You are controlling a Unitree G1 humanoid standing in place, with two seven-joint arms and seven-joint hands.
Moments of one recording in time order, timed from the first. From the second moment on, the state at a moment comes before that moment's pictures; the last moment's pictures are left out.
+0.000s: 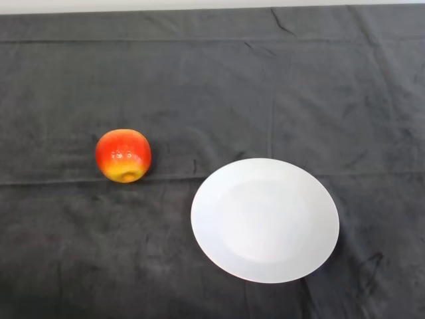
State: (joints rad) left arm -0.57 0.59 0.50 1.28 -0.60 -0.66 0.43; right arm -0.91 -0.58 -0.82 1.22 0.78 0.54 0.44
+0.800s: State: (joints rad) left arm -0.70 0.34 0.25 1.26 -0.26 -0.68 0.51; right arm -0.91 -0.58 -0.82 1.22 0.77 0.54 0.44
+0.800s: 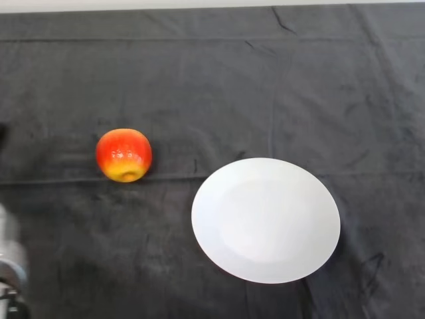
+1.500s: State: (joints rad) left arm -0.70 0.21 0.07 1.23 -0.22 -0.68 -0.07; right arm -0.91 -0.58 -0.82 1.22 0.77 0.54 0.44
